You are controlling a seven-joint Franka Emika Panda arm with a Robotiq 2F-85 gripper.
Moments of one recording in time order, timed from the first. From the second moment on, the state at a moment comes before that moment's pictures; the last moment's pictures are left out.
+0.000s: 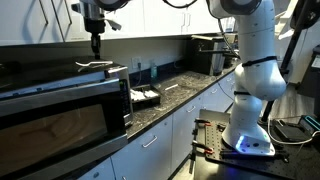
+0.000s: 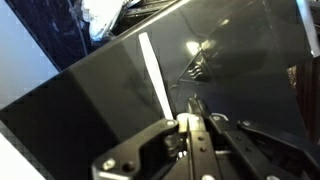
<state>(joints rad) 0.13 0.25 0.11 -1.45 -0.25 1.94 -0.32</state>
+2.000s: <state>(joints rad) 0.13 -0.19 0.13 -2.01 -0.21 1.92 0.17</state>
